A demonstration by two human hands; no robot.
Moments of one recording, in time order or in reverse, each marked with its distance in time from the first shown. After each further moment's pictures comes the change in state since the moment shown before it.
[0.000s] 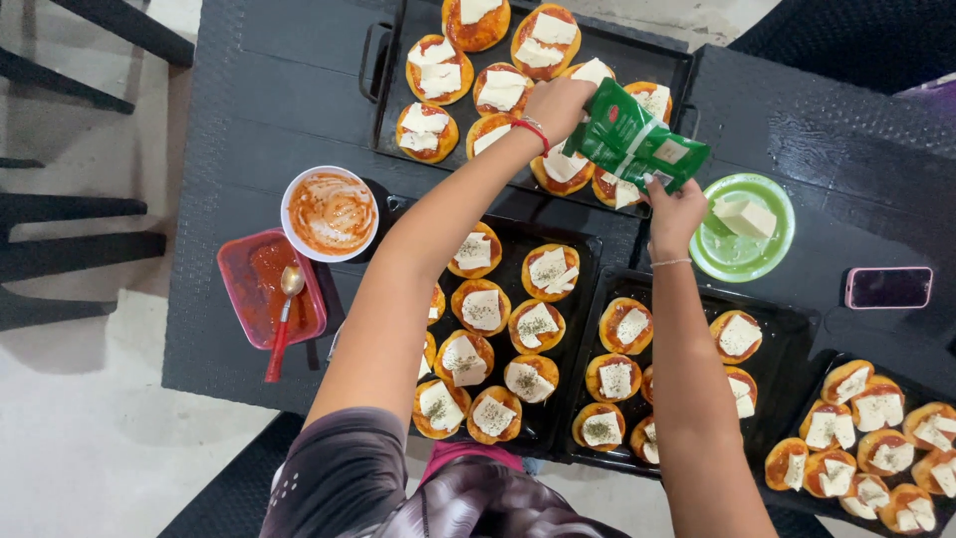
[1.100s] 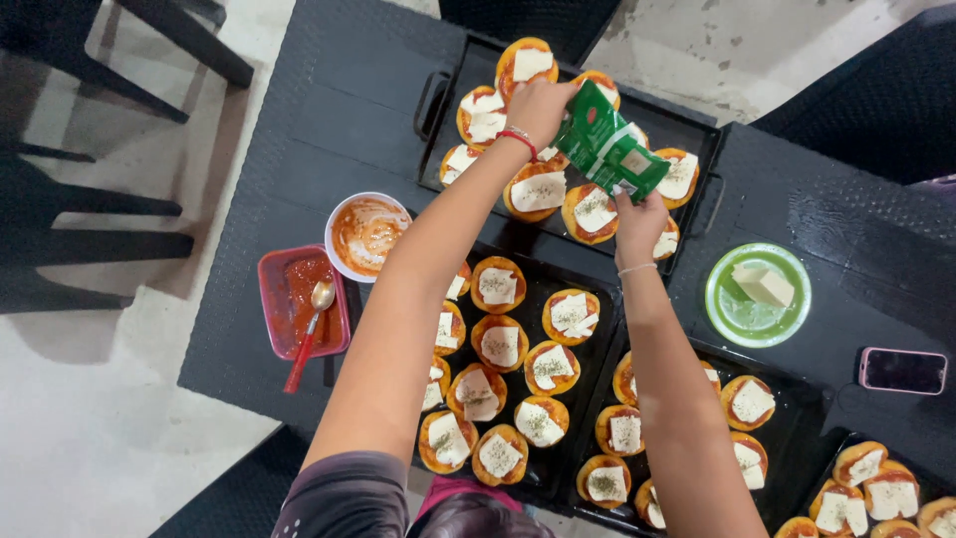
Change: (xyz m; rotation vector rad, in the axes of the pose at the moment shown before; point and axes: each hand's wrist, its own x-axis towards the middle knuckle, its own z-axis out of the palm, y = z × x) left_hand -0.017 -0.075 -0.092 0.107 0.227 -0.129; right_hand -0.010 -0.054 0.112 0.043 -0.148 -0.020
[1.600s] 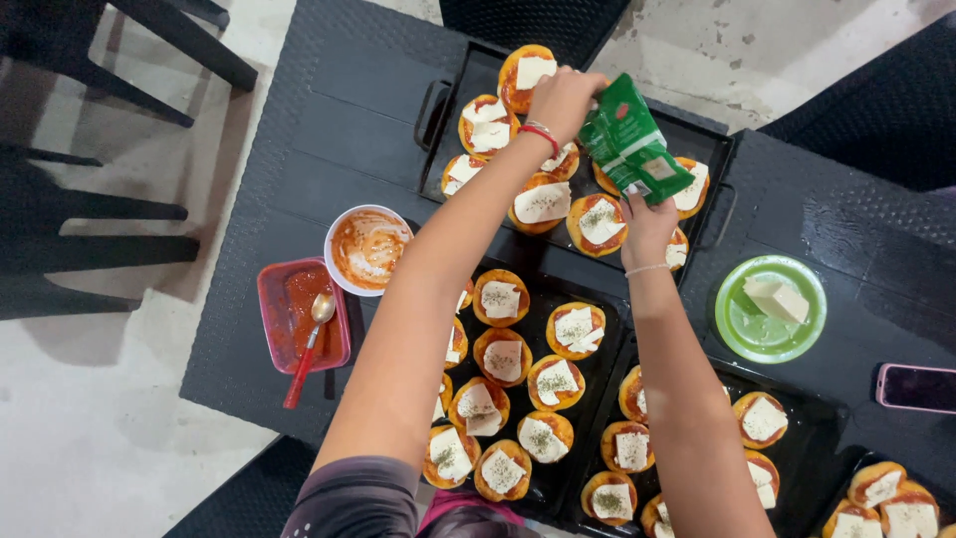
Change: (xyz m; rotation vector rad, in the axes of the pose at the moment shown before) left_hand 0.035 0.018 -0.002 -0.164 0.055 -0.003; right_hand 0.037 0.021 0.013 0.453 0.032 0.249
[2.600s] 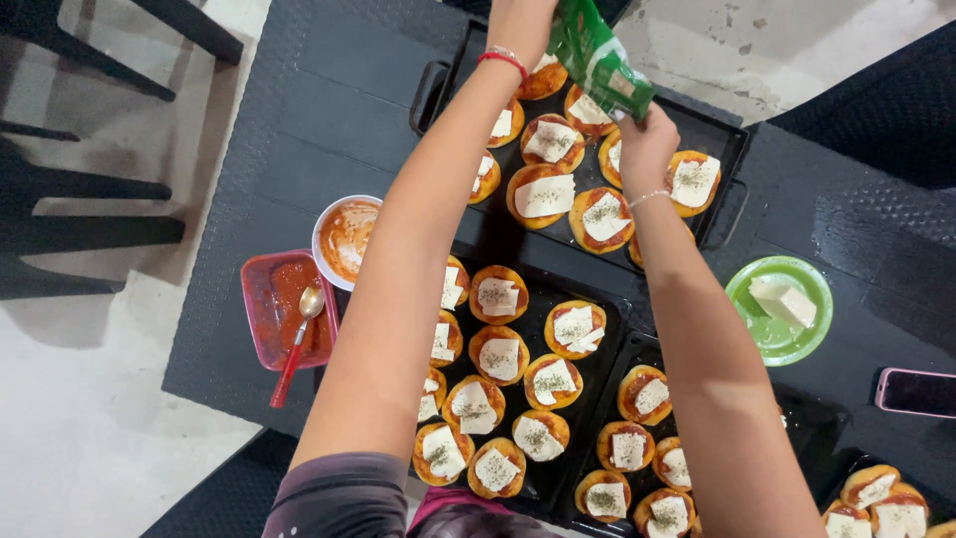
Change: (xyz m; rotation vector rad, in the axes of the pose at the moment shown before) left_hand 0.038 -0.091 -0.005 0.233 0.259 0.115; right_hand 0.029 -0.064 0.091 -0.731 -0.147 -0.393
